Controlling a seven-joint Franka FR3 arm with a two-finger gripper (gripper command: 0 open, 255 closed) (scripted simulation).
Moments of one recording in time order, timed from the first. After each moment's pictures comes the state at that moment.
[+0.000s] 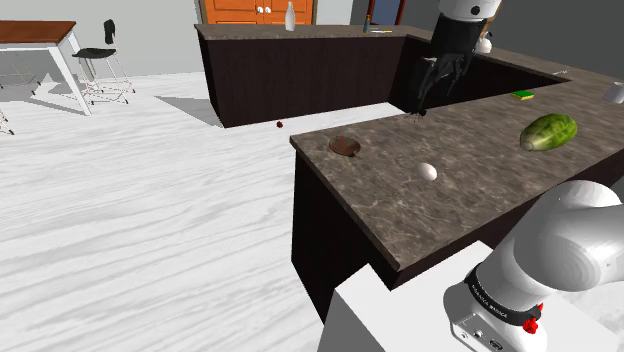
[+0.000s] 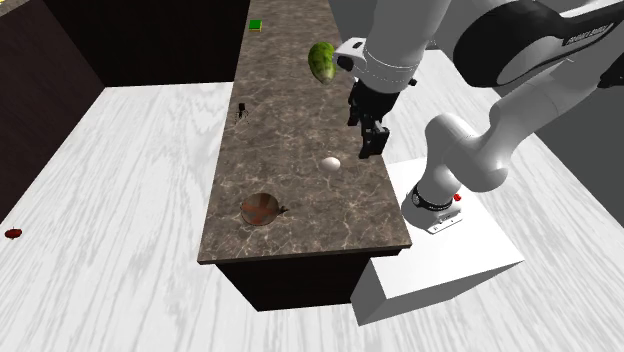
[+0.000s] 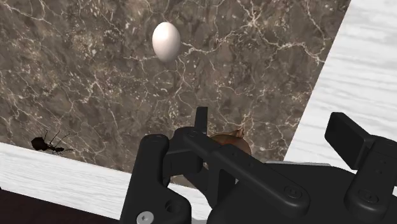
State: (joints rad) arm 0.02 -0.82 0.04 -2.38 -0.11 1.63 0.11
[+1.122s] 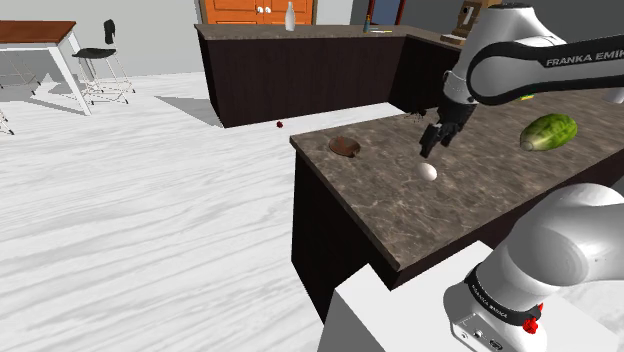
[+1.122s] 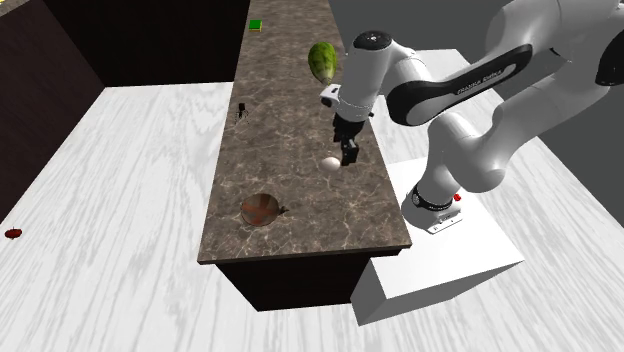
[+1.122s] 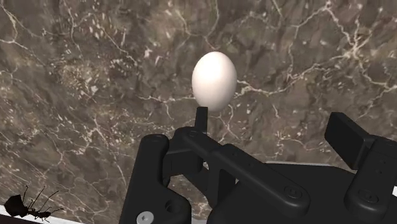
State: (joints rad) arm -0.09 -0.82 -0.24 -2.79 -0.27 2.06 -0.09
